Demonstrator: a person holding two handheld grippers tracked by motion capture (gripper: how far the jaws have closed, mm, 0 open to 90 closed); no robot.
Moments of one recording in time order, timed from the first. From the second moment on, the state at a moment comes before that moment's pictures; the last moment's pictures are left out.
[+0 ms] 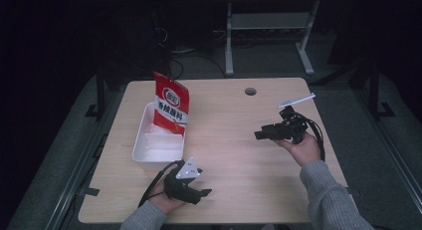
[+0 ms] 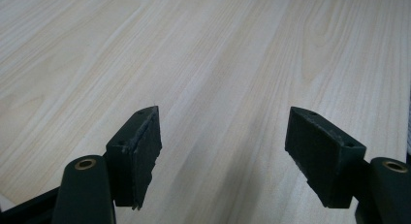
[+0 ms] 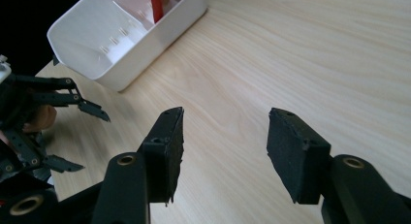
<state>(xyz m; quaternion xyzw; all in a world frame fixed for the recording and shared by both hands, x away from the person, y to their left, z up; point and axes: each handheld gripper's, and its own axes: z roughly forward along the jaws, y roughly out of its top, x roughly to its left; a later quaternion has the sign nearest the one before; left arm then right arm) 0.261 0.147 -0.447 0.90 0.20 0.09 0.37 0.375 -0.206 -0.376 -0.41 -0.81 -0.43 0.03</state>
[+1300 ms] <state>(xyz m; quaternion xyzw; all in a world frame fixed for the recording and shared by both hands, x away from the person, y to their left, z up) 0.260 0.145 -0.447 0.90 0.20 0.09 0.37 0.296 -0.262 -0.436 -0.44 -0.79 -0.43 0.05</state>
